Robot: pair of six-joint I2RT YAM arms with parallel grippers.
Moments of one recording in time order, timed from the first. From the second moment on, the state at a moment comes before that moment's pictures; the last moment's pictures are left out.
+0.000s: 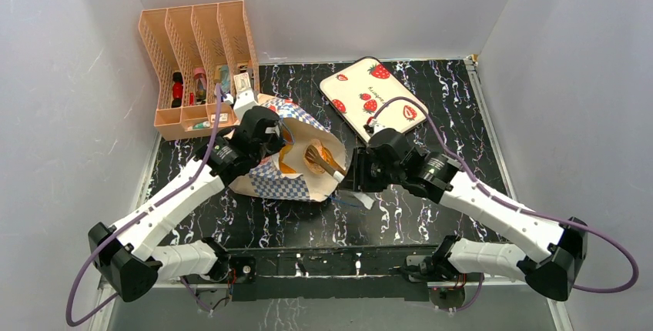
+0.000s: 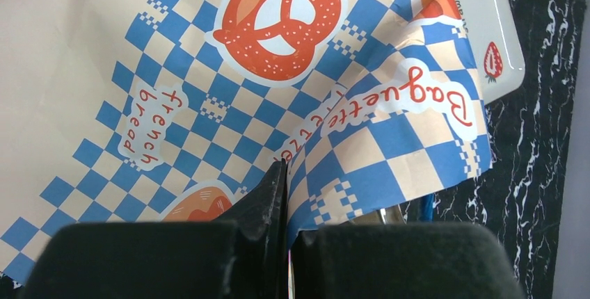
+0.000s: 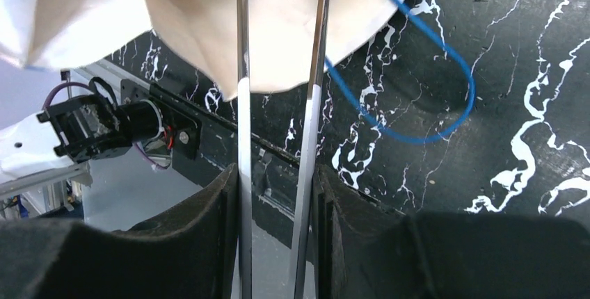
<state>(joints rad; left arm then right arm) -0.70 1.15 1.10 -0.68 -0.47 -0.84 0.86 1.10 1.01 -0.67 -0.07 0.79</state>
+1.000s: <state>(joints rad) -0.63 1.18 1.08 -0.77 -0.45 -0.88 0.86 0.97 1.21 -0.76 0.24 0.83</state>
